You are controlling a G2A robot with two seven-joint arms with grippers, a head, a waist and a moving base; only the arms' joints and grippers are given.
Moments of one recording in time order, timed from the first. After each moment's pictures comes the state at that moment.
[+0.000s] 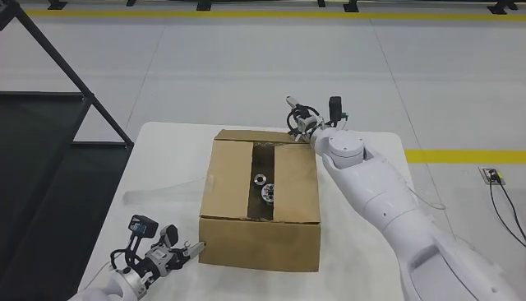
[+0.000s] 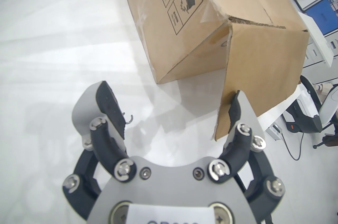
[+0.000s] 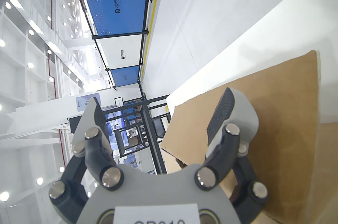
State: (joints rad) left arm 1.55 -1.05 -1.58 -1.76 0.69 -0.43 -0.40; right arm -0.12 -1.52 0.62 -0.42 0.71 0.06 0.21
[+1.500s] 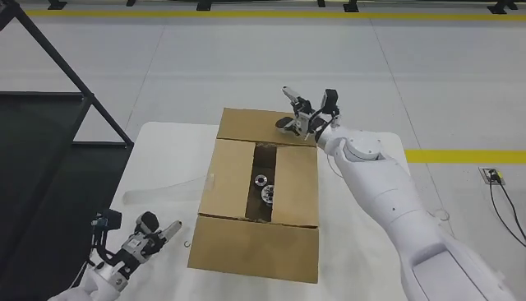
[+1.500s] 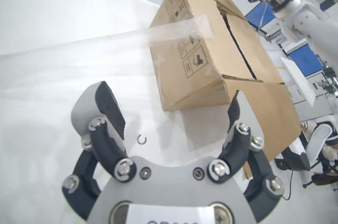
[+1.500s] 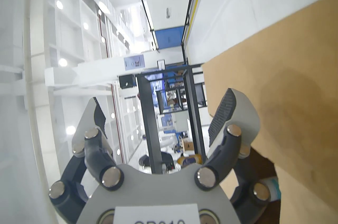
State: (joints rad) left arm 1.55 -1.04 -1.68 -1.74 0.53 -0.40 -0.29; right arm -0.14 -1.52 0.84 -0.36 0.74 -0.19 0.71
